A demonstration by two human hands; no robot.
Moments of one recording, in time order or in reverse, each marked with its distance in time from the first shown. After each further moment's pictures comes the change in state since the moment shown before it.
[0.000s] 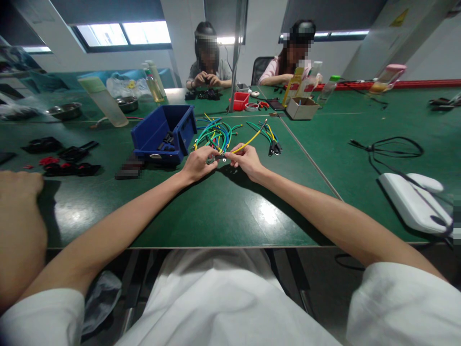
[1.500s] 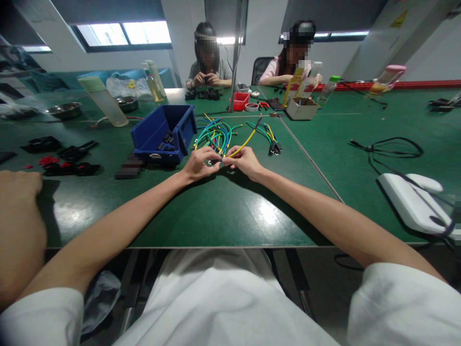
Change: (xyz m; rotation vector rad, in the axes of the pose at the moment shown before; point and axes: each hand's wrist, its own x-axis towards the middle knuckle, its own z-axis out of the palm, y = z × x) left_hand 0.001 0.004 0.001 -0.126 0.076 0.075; right_hand 0.000 0.000 -0.001 -0.013 -0.128 0.054
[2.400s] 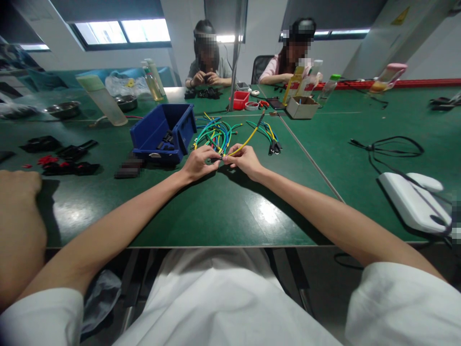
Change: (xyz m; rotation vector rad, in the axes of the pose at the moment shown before) left_hand -0.001 -0.004 0.000 0.071 -0.017 0.027; right_hand 0.001 0.002 0.001 0.026 0.047 0.004
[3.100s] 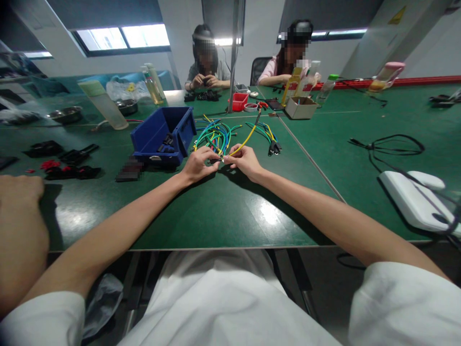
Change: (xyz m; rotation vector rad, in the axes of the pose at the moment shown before) left_hand 0.000 -0.001 0.000 -0.015 0.017 -0.007; right_hand 0.001 0.002 0.001 0.049 0.048 -0.011
